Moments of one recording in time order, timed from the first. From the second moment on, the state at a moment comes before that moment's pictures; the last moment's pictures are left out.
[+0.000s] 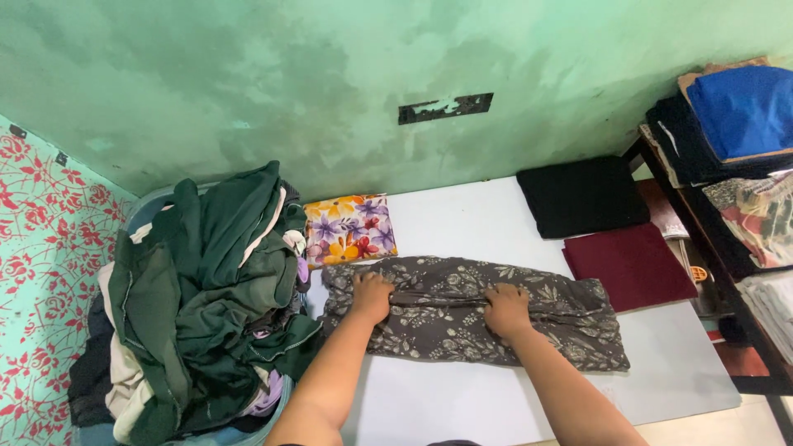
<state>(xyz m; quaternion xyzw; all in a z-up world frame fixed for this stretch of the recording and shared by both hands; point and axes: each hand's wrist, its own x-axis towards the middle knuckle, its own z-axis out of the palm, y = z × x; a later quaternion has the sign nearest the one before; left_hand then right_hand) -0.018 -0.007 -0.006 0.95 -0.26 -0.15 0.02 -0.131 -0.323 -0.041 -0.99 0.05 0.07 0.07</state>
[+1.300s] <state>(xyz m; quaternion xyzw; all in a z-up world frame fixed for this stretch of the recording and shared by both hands) 0.022 0.060 -0.039 1.00 -0.04 -0.08 0.04 -0.147 -0.395 -0.097 -0.97 0.22 -0.03 0.01</state>
